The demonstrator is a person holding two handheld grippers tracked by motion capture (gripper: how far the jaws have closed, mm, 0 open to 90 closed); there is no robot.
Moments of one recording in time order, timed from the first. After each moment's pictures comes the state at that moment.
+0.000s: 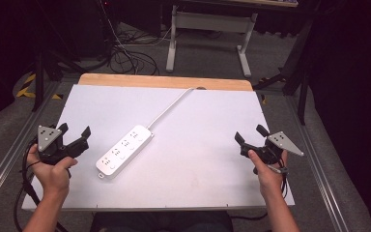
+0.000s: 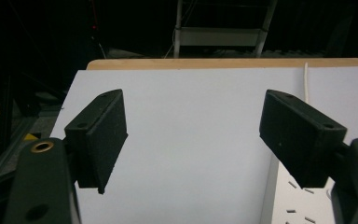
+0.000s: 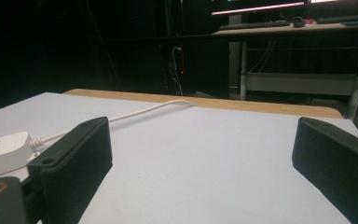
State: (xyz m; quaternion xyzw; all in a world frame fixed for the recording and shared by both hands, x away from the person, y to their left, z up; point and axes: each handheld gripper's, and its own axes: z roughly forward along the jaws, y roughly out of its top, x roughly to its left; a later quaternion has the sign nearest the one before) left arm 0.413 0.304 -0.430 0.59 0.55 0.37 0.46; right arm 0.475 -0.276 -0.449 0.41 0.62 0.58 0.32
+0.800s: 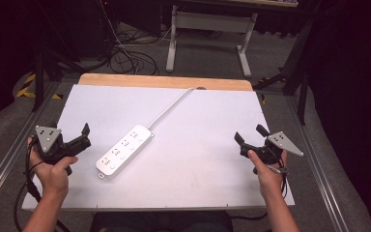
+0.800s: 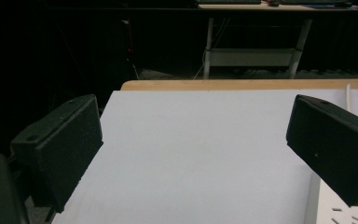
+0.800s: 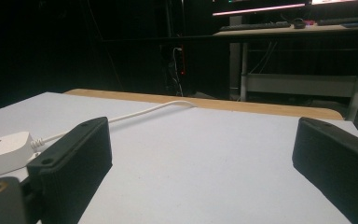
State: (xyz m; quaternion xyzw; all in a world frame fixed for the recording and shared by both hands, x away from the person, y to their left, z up) left arm 0.417 0.298 -0.432 0.55 0.55 0.44 0.45; right arm 0.475 -0.275 -0.449 0.40 0.62 0.59 0.32
